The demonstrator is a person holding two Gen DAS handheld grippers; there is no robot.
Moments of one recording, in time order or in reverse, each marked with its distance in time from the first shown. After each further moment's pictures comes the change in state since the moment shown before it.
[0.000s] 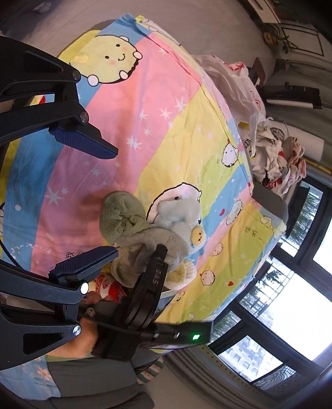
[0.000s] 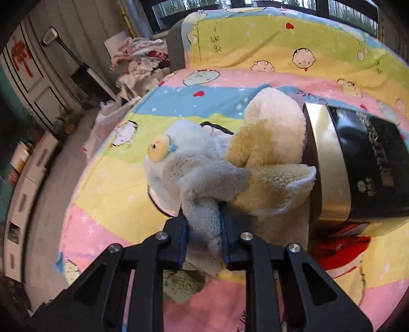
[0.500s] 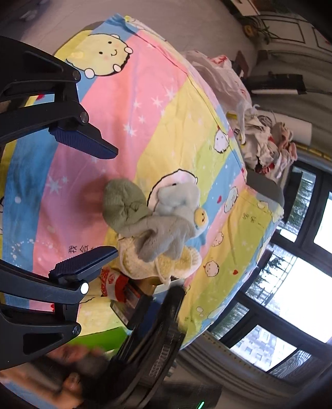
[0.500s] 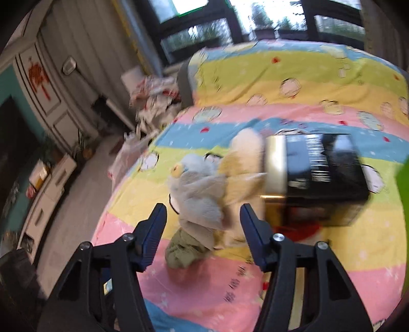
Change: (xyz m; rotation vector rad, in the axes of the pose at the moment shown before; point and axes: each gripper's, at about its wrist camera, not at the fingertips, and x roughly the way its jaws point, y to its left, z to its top) left arm 0.001 -0.022 -0.009 0.085 -0.034 0.017; right arm -0.080 -0.005 -0.011 0.004 -0.131 0.056
